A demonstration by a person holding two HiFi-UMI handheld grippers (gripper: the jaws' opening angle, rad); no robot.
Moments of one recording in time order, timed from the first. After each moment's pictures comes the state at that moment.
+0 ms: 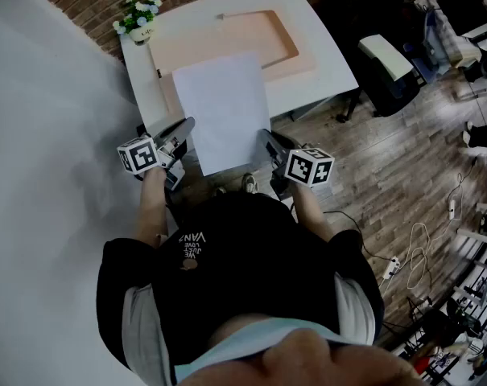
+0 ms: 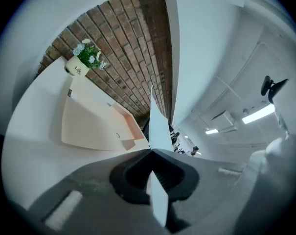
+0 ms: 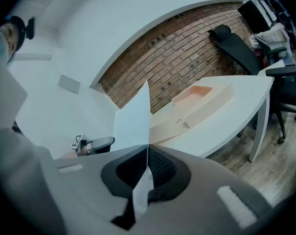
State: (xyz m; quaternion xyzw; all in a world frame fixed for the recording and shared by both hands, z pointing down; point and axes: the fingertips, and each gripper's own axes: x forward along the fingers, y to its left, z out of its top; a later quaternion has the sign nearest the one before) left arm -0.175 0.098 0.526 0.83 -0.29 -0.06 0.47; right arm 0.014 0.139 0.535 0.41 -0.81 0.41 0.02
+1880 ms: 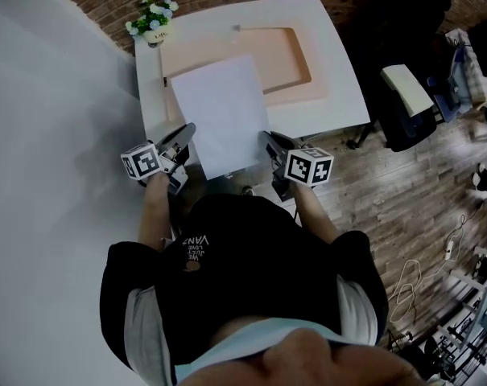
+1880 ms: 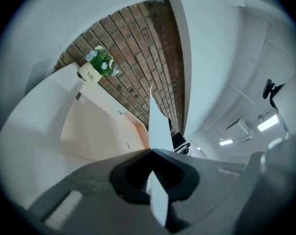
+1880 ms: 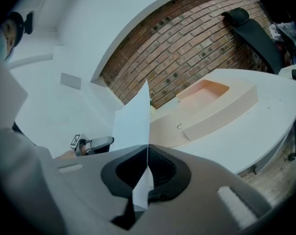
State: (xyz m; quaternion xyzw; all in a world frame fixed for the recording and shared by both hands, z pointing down) left arm -0.167 0.055 0.536 0.80 -0.37 -0.10 0.47; right arm 0.021 0.061 0.557 0.33 -0.84 0.42 0.06
